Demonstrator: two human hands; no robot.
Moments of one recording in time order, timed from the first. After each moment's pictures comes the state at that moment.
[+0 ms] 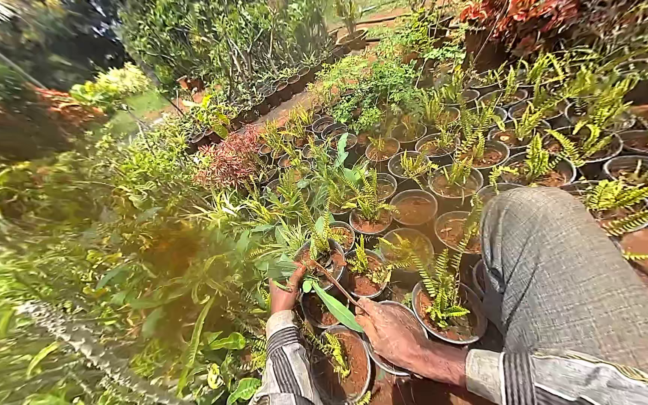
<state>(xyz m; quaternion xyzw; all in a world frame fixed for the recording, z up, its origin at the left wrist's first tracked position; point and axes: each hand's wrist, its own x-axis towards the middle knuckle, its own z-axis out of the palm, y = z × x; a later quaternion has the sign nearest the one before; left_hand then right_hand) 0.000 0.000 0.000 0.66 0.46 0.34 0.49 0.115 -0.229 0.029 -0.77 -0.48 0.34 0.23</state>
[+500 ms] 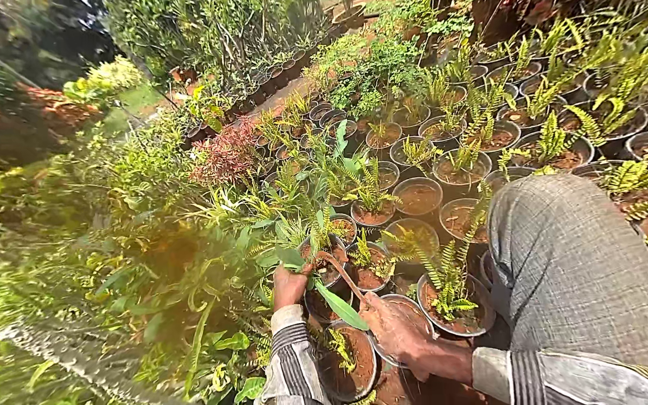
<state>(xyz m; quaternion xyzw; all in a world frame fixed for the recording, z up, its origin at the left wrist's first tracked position) 0.020 -0.007 0.040 0.77 0.54 0.12 0.32 0.117 -0.227 0.028 -0.76 -0.40 0.43 0.27</state>
